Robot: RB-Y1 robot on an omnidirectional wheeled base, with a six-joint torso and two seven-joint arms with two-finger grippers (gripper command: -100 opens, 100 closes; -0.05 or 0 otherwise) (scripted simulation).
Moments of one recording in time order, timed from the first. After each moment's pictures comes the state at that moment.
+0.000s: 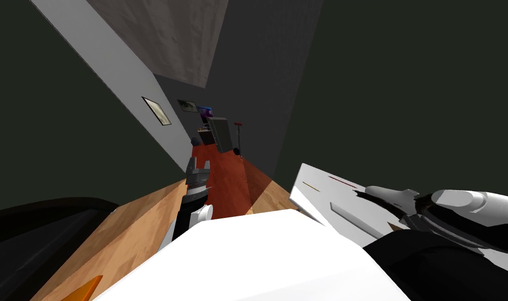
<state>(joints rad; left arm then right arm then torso) 0.47 -0.04 0.02 -2.24 -0.05 -0.48 0.12 0.51 -1.82 0.70 -0.95 0.66 -0.77 0.21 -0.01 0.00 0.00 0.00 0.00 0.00</state>
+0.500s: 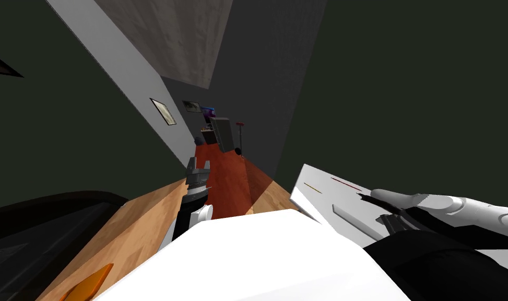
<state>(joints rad) 0.47 -0.04 0.02 -2.24 -0.05 -0.48 0.12 0.45 -1.75 0.72 -1.00 0.64 -0.78 0.18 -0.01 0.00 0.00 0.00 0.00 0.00</state>
